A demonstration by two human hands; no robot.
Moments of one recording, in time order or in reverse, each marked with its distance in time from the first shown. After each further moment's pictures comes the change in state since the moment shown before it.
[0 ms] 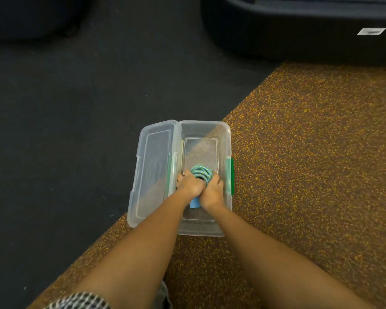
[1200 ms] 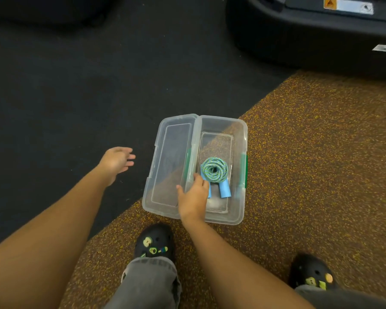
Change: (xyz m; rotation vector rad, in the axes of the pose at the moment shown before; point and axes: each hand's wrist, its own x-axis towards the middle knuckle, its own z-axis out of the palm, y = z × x) left_hand -0.007 -0.091 -0.193 -0.360 0.210 0.011; right_hand -0.093 -0.046 0.052 0.024 0.067 -0.101
